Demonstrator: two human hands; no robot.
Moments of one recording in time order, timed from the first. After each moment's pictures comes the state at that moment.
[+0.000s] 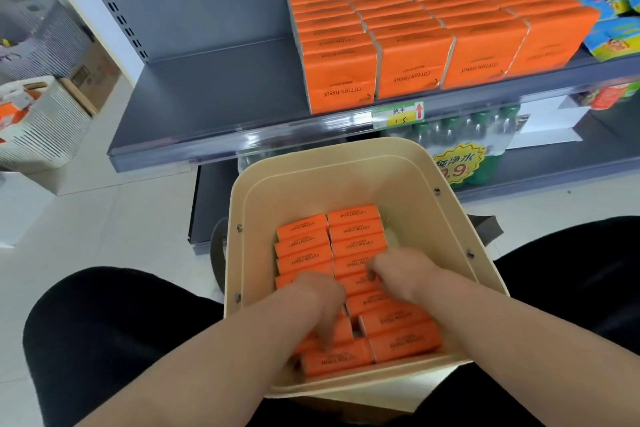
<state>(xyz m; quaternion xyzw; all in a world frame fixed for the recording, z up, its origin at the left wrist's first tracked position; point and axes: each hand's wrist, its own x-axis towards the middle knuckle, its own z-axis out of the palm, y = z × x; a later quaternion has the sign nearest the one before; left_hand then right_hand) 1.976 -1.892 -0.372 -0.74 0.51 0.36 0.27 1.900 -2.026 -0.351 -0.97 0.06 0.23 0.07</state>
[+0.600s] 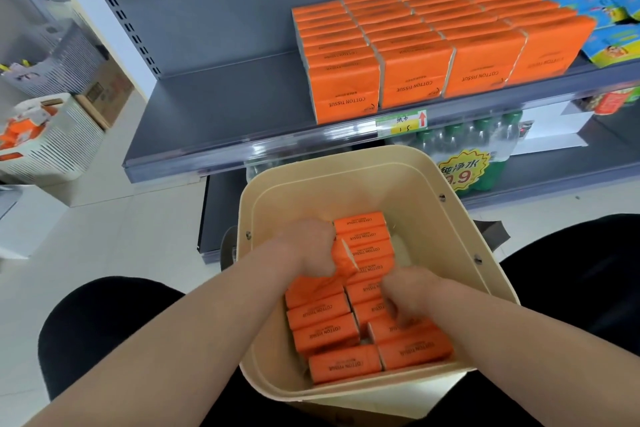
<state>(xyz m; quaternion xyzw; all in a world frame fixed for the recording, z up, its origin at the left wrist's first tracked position) 2.011 -1.895 -0.291 -0.86 0.46 0.21 0.10 1.890 -2.026 -0.366 -0.94 0.02 0.35 0.06</state>
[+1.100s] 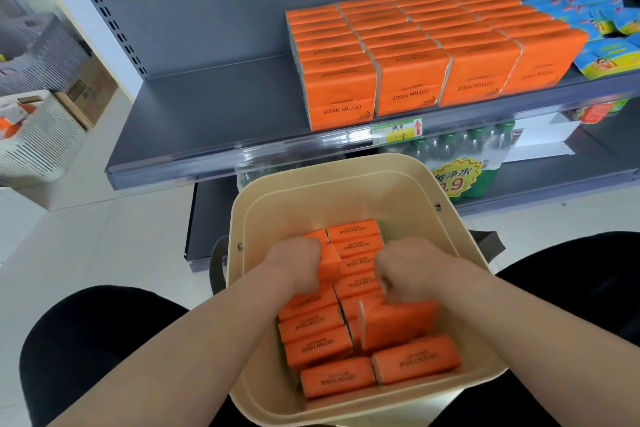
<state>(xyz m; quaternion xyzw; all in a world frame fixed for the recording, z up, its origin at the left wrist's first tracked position) 2.025 -1.888 -0.326 -0.88 0.40 0.20 0.13 1.907 -2.036 -0.305 -0.97 -0.01 0.22 0.02</state>
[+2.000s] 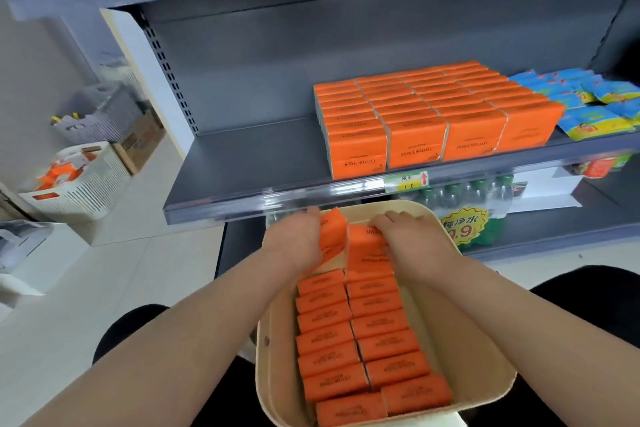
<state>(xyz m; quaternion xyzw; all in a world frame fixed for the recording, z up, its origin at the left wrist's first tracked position) 2.046 -1.881 -0.251 -0.93 0.36 0.06 -0.01 1.926 -2.046 -0.271 -0.99 0.08 -0.03 0.06</state>
